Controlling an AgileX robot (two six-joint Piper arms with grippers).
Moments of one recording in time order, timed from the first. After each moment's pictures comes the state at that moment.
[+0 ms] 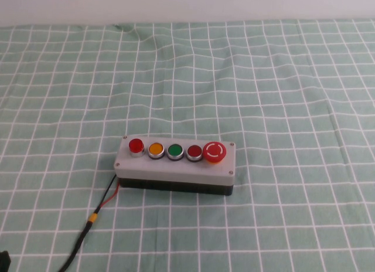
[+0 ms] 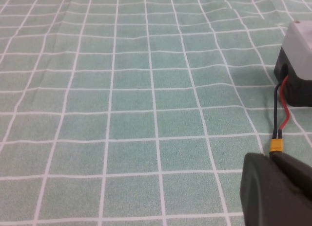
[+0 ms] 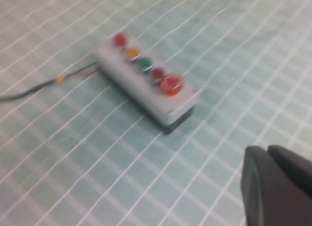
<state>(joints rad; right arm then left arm) 0.70 0.63 -1.08 -0.04 1.06 0.02 -0.11 -0.01 0.03 0.01 0.39 0.03</state>
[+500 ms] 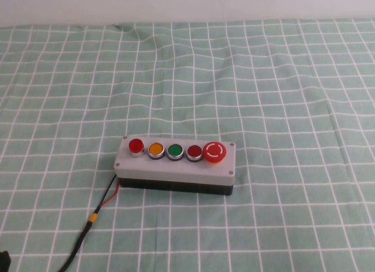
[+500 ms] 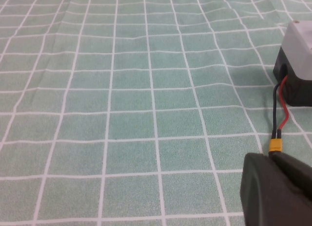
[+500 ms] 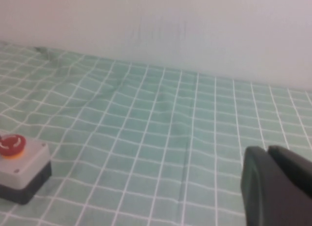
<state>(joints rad) 0.22 0.19 -0.55 -0.07 0.61 0.02 -0.11 -0.01 0.03 0.01 0.39 0.03</state>
